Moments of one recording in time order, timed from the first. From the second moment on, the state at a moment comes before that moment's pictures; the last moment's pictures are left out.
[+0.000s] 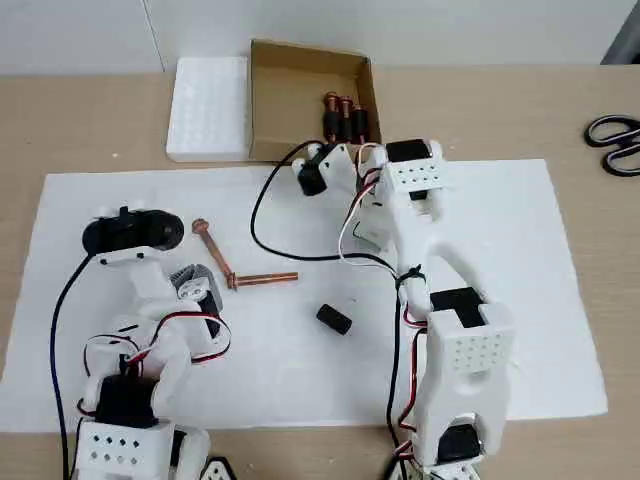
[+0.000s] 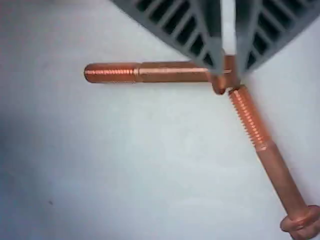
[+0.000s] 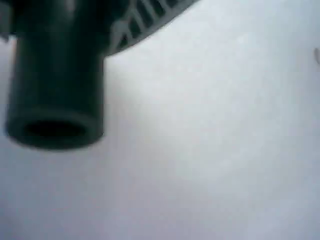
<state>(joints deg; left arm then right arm) 3.0 -76.4 68.8 60.4 22.4 -12.8 30.5 -19.8 82.8 45.4</state>
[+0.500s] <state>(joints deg) 3.0 -76.4 68.8 60.4 22.4 -15.6 30.5 -24.3 90.3 35.7</state>
